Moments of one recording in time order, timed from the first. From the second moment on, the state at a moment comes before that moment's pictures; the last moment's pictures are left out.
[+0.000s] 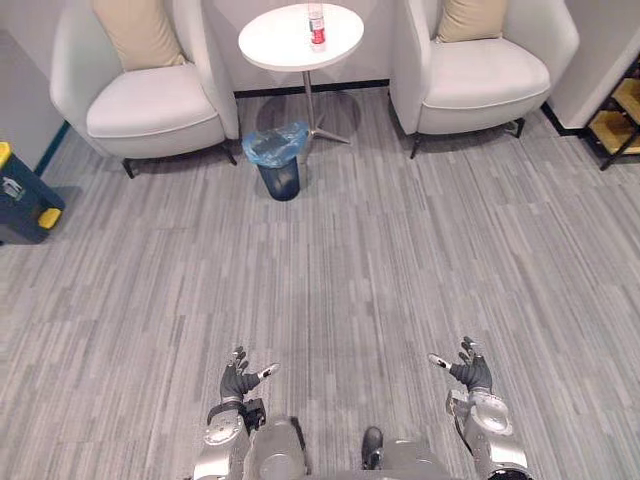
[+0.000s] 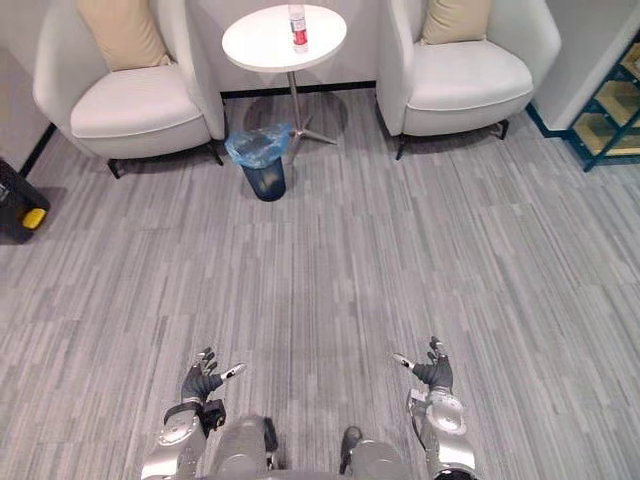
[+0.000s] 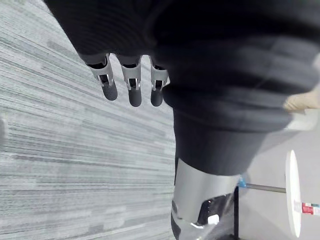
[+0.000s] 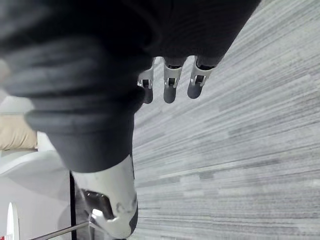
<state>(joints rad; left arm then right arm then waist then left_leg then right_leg) 0.16 0.02 0.08 0.53 -0.14 -0.05 0.13 0.06 -0.09 -0.22 0.61 0.12 -0.04 -0.16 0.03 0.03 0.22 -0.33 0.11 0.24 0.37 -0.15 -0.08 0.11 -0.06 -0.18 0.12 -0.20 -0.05</state>
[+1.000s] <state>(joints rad) 0.17 0.02 0.05 0.55 -0.15 -0.05 0.13 0.11 -0.06 -0.19 0.60 0.11 -0.04 -0.18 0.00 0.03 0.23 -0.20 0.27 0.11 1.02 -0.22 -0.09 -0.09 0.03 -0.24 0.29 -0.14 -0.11</state>
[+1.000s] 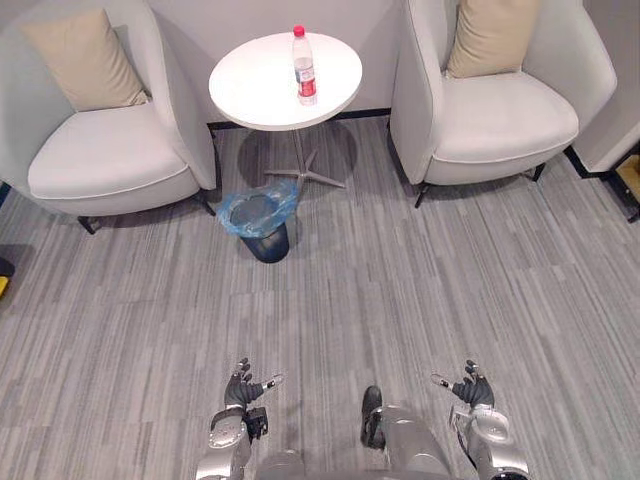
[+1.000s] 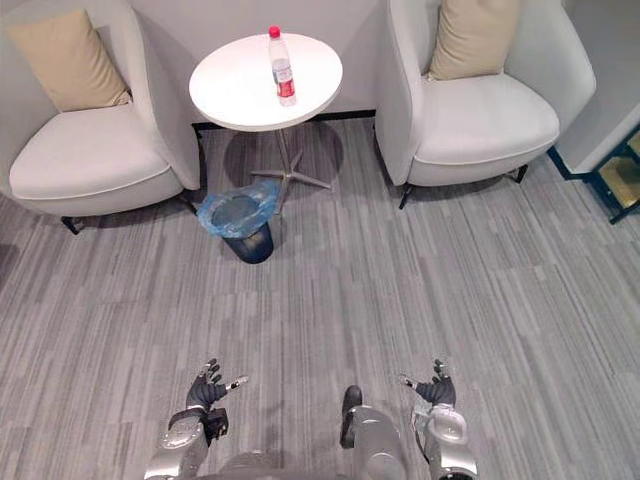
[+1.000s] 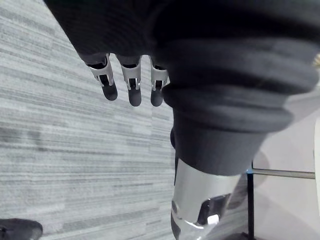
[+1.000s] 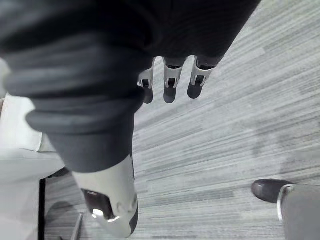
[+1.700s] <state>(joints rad) 0.17 0.07 0.02 0.56 -0.15 -0.03 0.14 0.06 -0.09 -0.19 0.73 0.07 -0.02 -0.17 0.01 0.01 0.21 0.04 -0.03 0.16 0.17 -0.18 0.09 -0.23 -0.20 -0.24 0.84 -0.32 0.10</state>
